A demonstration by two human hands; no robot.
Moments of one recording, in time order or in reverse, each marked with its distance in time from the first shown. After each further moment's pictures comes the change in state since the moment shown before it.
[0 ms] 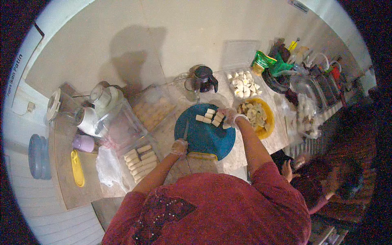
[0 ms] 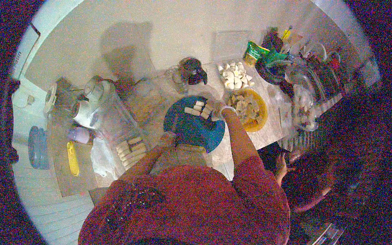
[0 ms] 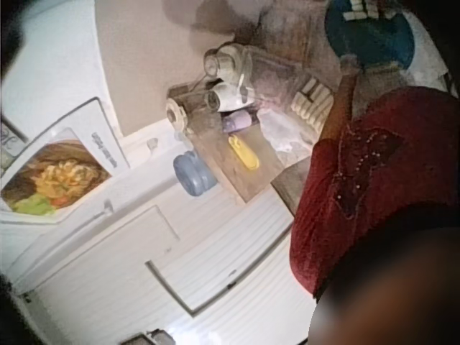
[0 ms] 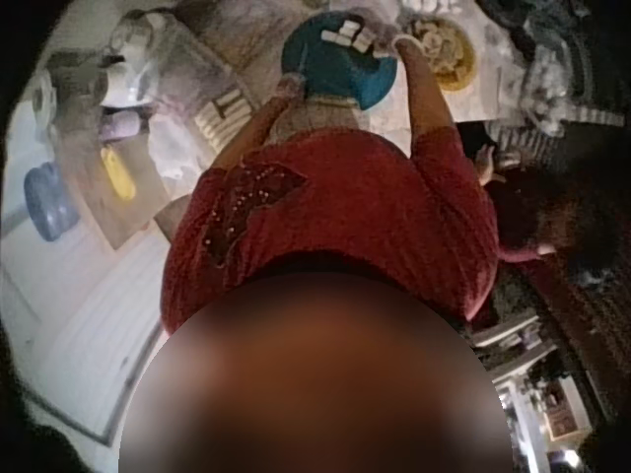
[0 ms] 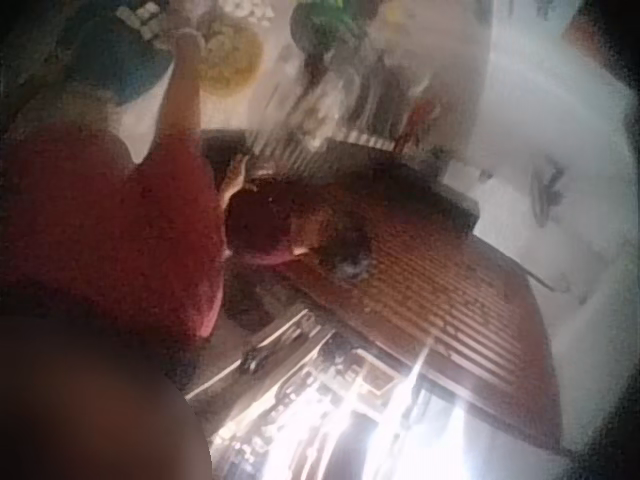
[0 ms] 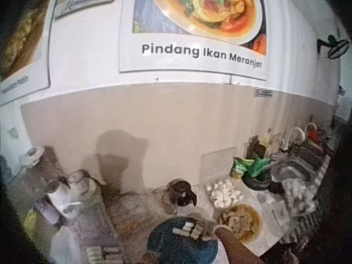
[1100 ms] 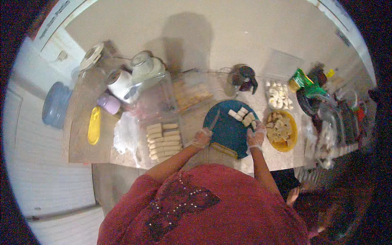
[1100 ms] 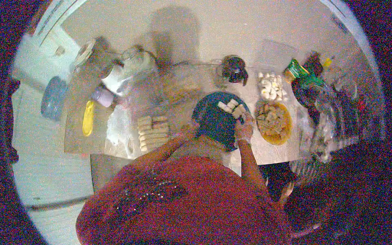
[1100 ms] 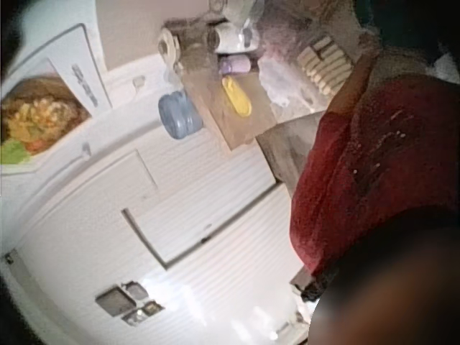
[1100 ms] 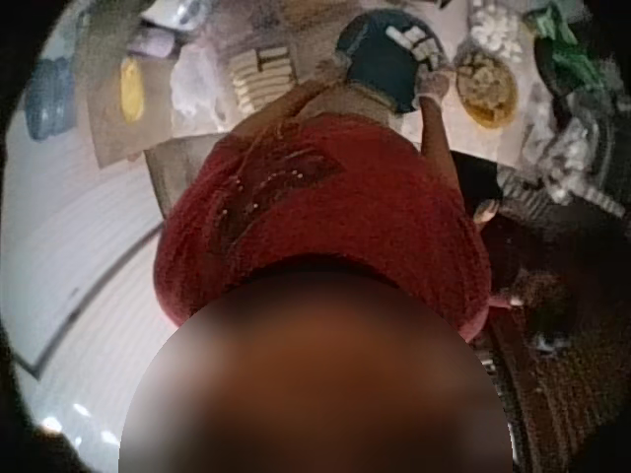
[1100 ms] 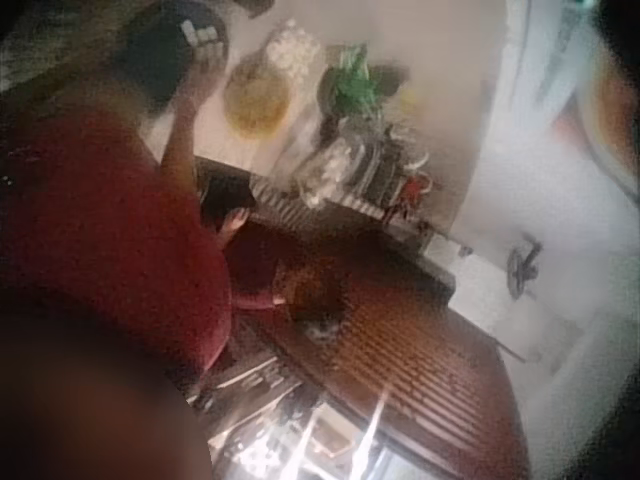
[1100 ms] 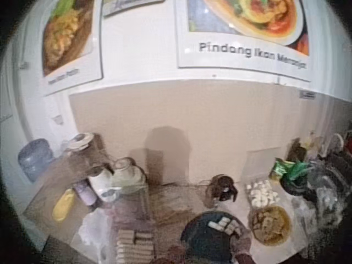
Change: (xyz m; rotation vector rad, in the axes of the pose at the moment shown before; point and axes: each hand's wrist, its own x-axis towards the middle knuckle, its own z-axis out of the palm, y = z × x) left_hand -0.020 0.028 -0.022 -0.306 0.268 -0.354; right_hand -0.090 0.002 0.095 -0.126 0.865 -0.437
